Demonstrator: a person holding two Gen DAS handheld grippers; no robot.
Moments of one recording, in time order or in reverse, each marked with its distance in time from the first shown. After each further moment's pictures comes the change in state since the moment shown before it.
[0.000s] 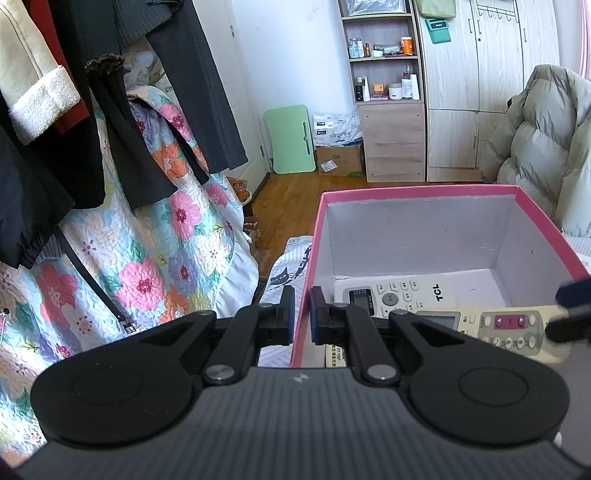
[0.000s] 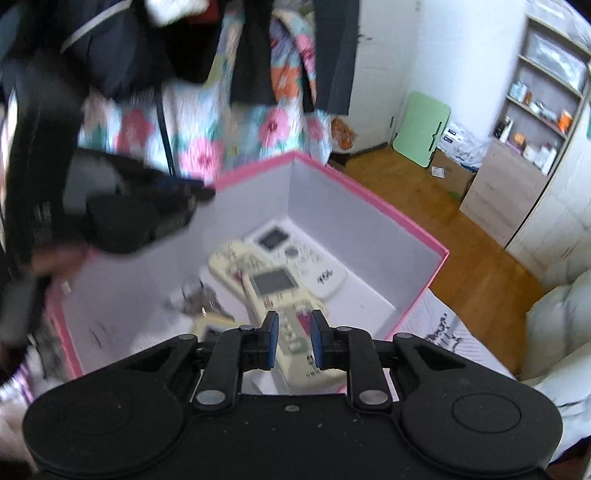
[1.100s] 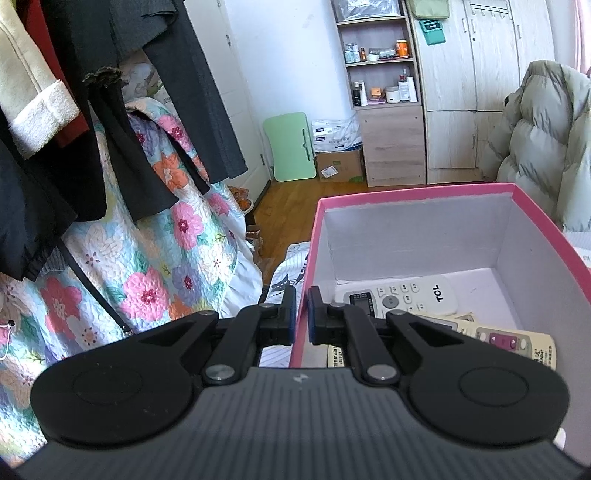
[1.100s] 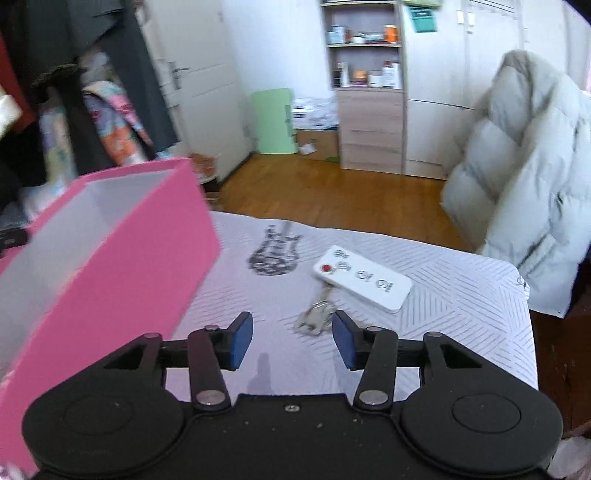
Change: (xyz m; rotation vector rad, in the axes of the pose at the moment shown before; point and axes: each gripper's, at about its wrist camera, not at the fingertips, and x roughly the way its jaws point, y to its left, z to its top) left arm -0.004 -0.006 0.003 0.033 -0.031 0.006; right arm 0.008 -0.121 -0.132 0.577 -0.142 -0.221
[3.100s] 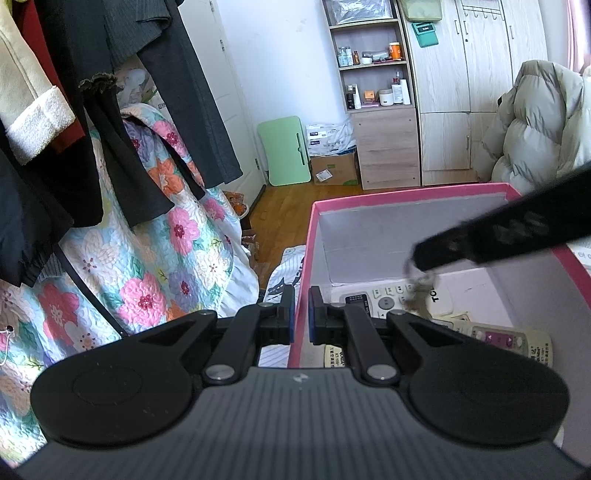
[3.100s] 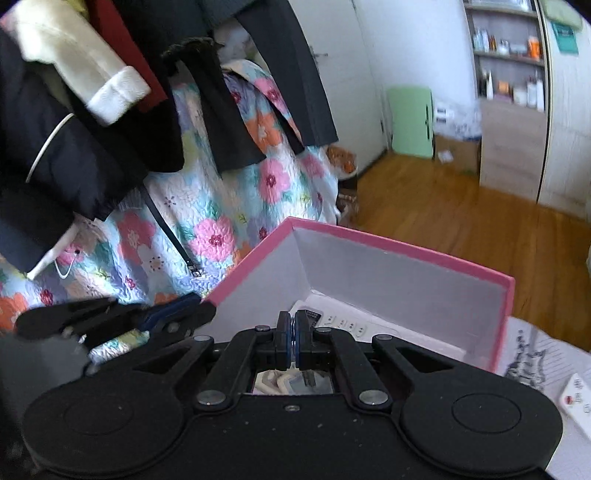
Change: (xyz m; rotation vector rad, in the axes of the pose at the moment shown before) left arm -0.001 -0.005 -0.005 0.018 -0.012 -0.005; right arm 0.030 0.175 0.082 -0.161 0.062 0.398
